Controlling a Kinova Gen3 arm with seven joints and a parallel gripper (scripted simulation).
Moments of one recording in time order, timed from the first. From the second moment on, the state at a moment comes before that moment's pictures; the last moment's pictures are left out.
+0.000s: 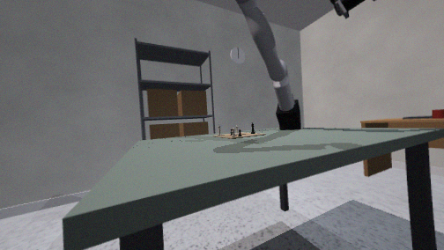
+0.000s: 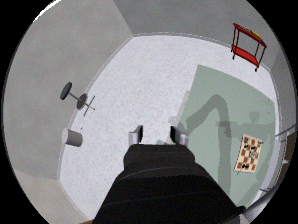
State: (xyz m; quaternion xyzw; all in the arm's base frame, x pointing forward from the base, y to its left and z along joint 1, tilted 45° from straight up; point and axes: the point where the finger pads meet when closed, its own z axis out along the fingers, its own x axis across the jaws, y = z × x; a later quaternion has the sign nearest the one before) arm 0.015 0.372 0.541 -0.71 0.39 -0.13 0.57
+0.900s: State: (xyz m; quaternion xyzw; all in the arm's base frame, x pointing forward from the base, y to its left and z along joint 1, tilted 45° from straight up) arm 0.023 0.373 0.534 -0.70 0.42 -0.13 0.56
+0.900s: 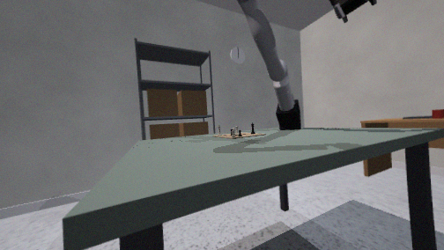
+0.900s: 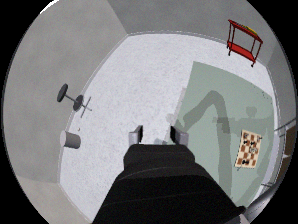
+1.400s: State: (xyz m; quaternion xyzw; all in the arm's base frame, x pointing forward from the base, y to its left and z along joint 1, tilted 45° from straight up) arm 0.097 0.378 0.464 -0.61 0.61 -0.13 0.49
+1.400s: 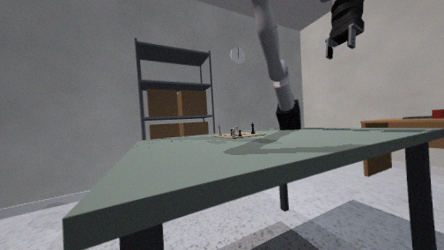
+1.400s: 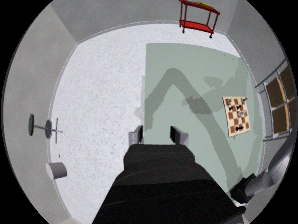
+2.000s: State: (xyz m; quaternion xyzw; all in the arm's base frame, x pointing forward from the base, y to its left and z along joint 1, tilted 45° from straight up) arm 0.159 0.373 0.410 -0.51 0.72 -0.17 0.44
